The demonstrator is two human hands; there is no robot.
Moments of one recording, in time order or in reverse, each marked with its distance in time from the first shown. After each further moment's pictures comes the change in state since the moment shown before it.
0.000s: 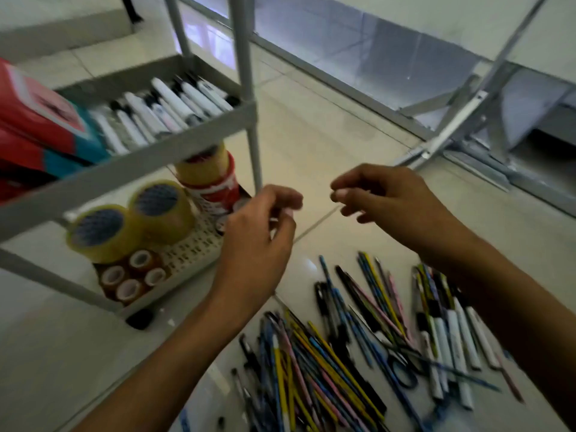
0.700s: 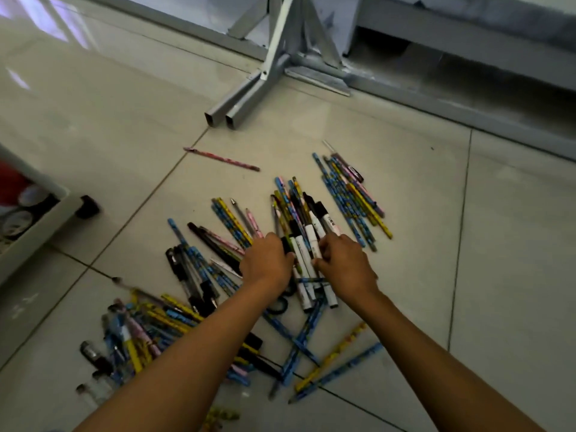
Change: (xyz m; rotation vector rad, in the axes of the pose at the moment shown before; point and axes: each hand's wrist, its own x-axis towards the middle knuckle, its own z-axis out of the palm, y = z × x) left_hand -0.102 -0.024 0.288 0.672 -0.735 -0.154; right_hand -0.175 0.264 -0.006 -0.416 0.213 0.606
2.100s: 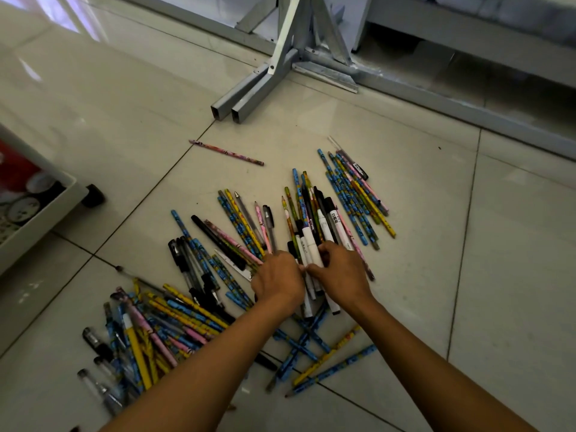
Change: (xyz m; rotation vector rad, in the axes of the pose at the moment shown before) left_hand -0.026 0.010 0.026 -0.011 -0.075 -0.074; right_hand -0.013 0.003 0.015 0.281 -0.025 0.050
